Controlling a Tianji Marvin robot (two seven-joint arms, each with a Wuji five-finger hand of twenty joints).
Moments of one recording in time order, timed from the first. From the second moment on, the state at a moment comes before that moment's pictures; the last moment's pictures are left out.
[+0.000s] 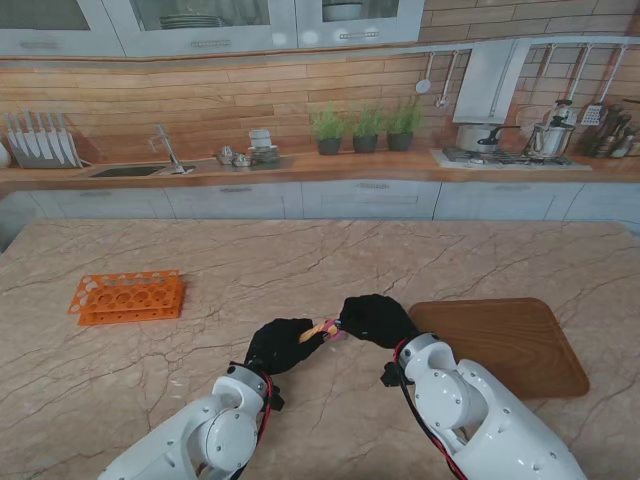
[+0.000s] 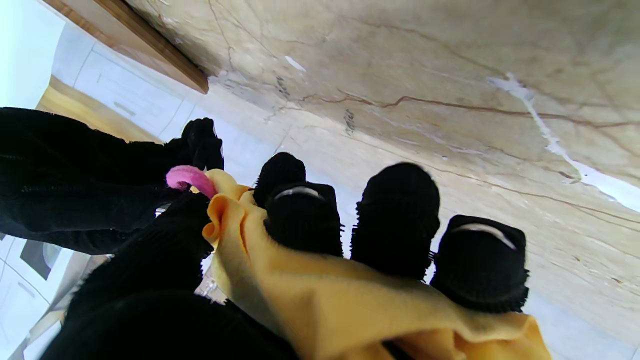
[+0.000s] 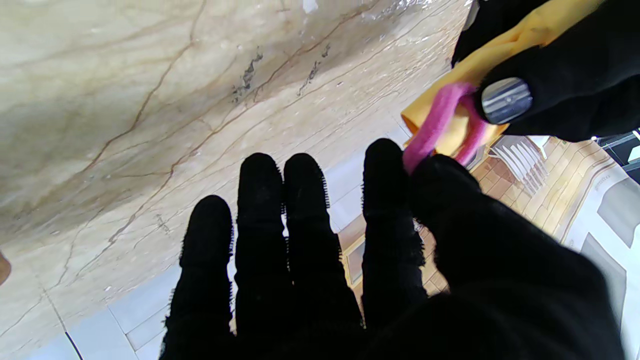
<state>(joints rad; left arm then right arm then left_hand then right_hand) 1.45 -1.20 -0.82 -1.39 0.61 0.03 0.39 -1.47 -1.13 1.03 -1.46 -0.52 -0.04 -0.09 0.74 -0.15 0.37 -0.01 0.84 0.17 1.13 0.69 1.27 0.02 1.22 0.82 1.20 0.28 1.29 0.68 0.83 0.50 1.69 0.65 0.67 -0.38 0.70 -0.19 0.75 -0.10 1.05 0.43 0.74 0.19 0.92 0.48 0.58 0.15 0.94 0.65 0.15 0.18 1.18 0.72</state>
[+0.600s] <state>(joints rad) 1.46 -1.20 -0.82 -1.44 0.56 0.11 0.33 -1.47 -1.13 1.01 -1.46 -0.51 -0.05 -0.07 0.97 -0.15 0.18 -0.08 0.74 0.20 1.03 0.44 1.17 0.05 1.15 0.82 1.23 0.20 1.52 0.77 1.04 0.37 1.82 0.57 0.67 -0.38 0.70 -0.19 0.75 -0.11 1.06 0.43 0.74 0.19 0.92 0.48 0.58 0.15 0.94 0.65 0.15 0.18 1.17 0.72</state>
